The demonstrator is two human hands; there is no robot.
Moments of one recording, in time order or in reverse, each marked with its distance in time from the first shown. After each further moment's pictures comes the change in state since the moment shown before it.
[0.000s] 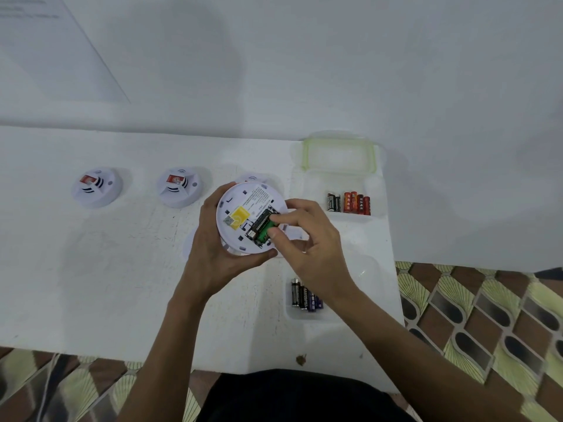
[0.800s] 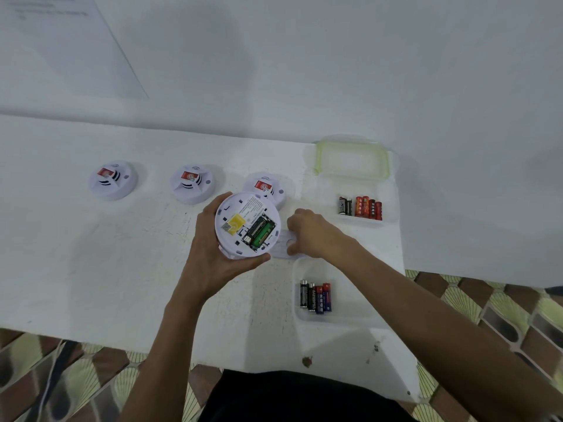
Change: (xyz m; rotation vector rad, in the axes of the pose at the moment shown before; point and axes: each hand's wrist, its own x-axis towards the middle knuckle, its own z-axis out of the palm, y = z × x) left_hand -0.008 -0.018 -0.013 -0.033 0.042 0.112; right_hand 0.065 0.062 0.006 -1.033 -0.791 0.283
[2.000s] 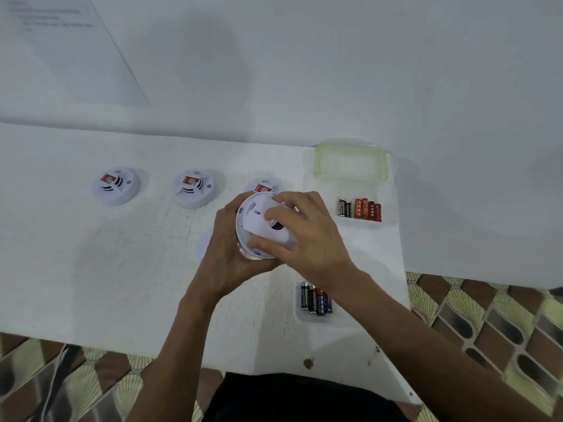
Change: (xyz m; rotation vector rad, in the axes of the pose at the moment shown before) left_hand 0.006 -0.013 0.014 0.031 -0.101 -0.057; right_hand -0.067 -0.048 -0.018 0.300 0.847 -0.319
